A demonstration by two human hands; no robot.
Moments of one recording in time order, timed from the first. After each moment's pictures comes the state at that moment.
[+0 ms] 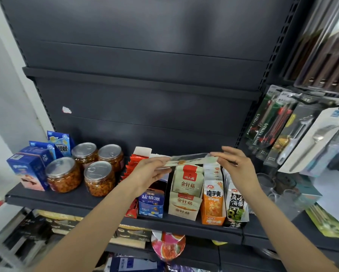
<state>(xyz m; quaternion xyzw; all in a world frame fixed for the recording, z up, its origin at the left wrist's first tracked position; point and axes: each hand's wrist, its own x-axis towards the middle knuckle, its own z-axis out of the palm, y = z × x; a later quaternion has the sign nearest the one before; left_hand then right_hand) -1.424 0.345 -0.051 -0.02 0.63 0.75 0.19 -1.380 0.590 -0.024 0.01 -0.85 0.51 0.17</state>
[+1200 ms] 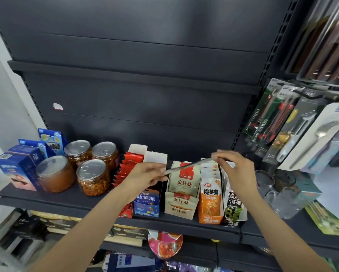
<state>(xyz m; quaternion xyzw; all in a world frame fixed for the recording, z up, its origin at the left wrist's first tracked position) -1.421 0.350 -0.063 0.01 0.73 0.66 0.18 -1.392 0.601 -0.046 0.05 -0.87 0.41 0.27</state>
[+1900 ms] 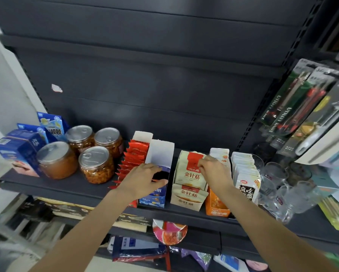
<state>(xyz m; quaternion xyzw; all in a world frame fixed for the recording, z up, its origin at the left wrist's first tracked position) -1.435 0.330 -0.107 0.19 0.97 0.15 0.09 -1.443 0.559 -0.119 0.05 -1.00 0.06 0.06</state>
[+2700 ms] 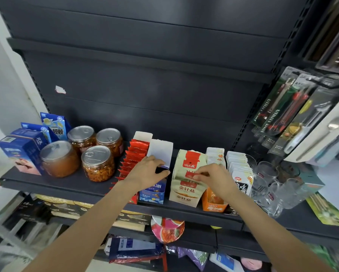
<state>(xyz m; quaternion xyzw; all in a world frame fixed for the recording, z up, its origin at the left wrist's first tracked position) -1.437 0.332 -0.106 0.17 0.96 0.23 0.07 -1.394 0.555 -0.087 0.05 -0.96 0.27 -0.02</state>
